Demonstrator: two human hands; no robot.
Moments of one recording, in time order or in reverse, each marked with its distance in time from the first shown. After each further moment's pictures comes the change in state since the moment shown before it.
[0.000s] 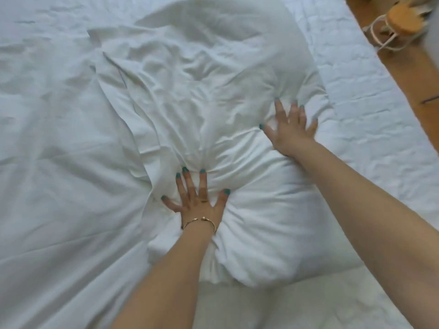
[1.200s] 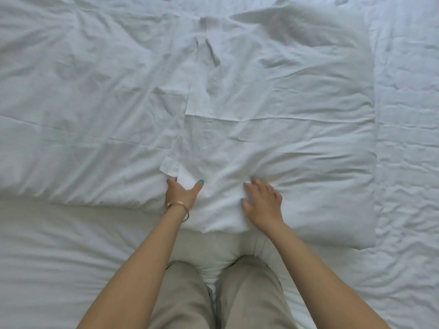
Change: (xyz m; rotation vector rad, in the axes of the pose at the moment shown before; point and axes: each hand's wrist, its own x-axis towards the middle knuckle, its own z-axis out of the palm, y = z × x) left_hand -0.165 -0.095 -0.062 -0.886 0.158 -0.654; right_hand -0.243 -0.020 0.073 0.023 -0.171 -0.546
